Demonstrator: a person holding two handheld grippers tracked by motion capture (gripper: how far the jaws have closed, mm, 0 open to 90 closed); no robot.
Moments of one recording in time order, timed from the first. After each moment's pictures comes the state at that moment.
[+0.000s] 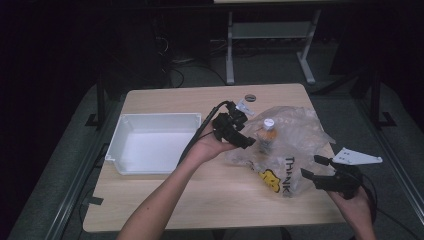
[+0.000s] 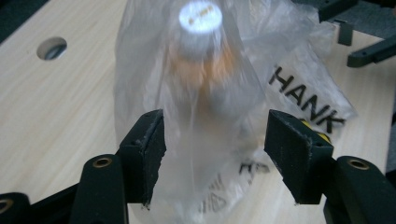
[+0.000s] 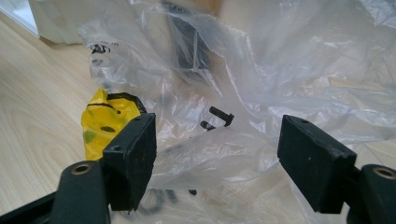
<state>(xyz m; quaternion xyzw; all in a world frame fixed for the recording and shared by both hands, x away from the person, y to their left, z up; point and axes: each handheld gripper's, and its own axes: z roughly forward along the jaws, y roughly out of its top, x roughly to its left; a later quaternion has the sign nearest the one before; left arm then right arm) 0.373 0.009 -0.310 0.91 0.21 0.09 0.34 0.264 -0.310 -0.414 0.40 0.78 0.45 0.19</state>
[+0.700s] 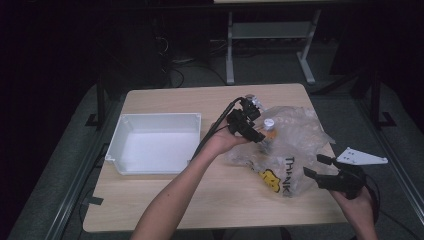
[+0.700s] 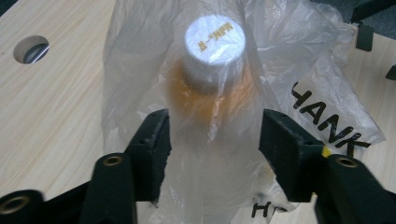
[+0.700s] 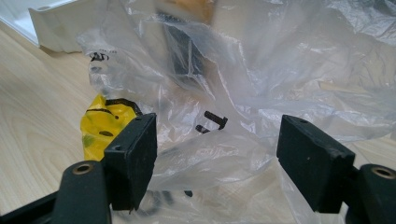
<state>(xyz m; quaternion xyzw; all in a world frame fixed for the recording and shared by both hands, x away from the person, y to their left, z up) 0.398 -0.022 -0.328 0.92 0.22 0.07 0.32 0.262 -0.315 -0.411 0.40 0.77 0.46 0.19</state>
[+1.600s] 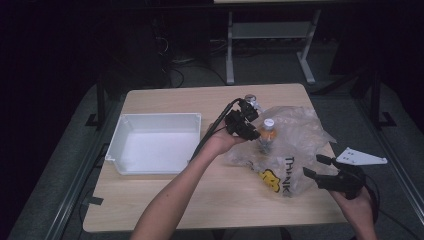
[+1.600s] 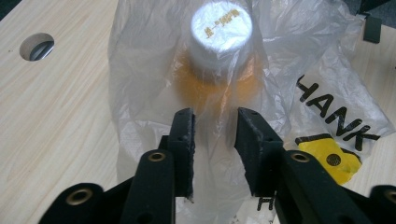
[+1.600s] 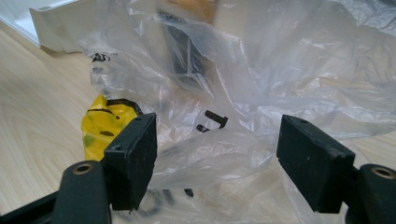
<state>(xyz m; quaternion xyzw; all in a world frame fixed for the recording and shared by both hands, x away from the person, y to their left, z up) 0.397 -0.017 -0.330 0.92 0.21 0.08 0.31 0.262 -0.314 -0.412 0.40 0.77 0.46 0.19</state>
